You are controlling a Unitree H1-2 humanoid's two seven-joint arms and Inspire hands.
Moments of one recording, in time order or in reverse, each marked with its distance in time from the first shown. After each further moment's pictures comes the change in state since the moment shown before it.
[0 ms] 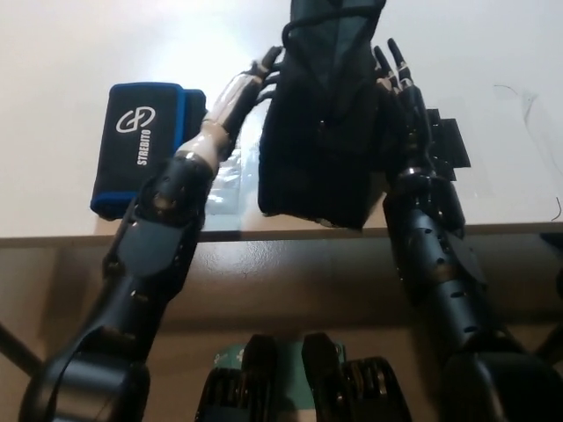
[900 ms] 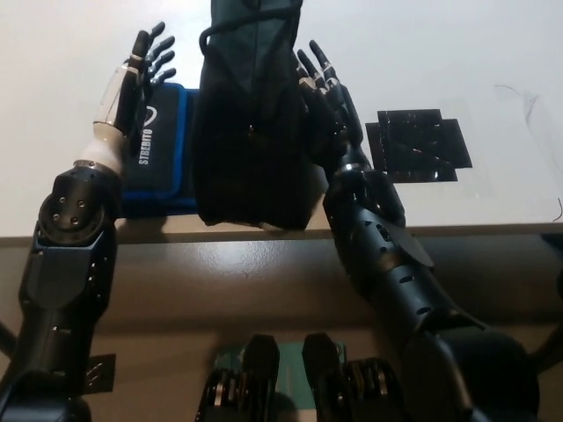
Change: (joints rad) left_arm 0.121 0.117 0.130 -0.242 -0.100 0.051 -0.005; right_arm -0.112 0.082 0.020 0.177 -0.046 -0.043 0.002
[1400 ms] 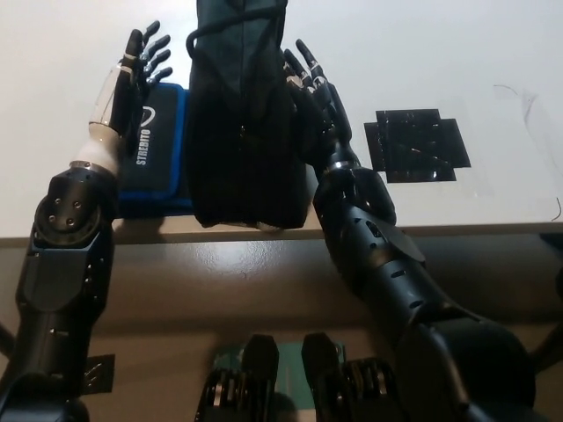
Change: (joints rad) left_arm 0.004 0.003 0.002 -0.004 -0.014 0.005 0.000; right_arm -0.025 0.005 0.007 0.042 -0.019 -0.027 0.001
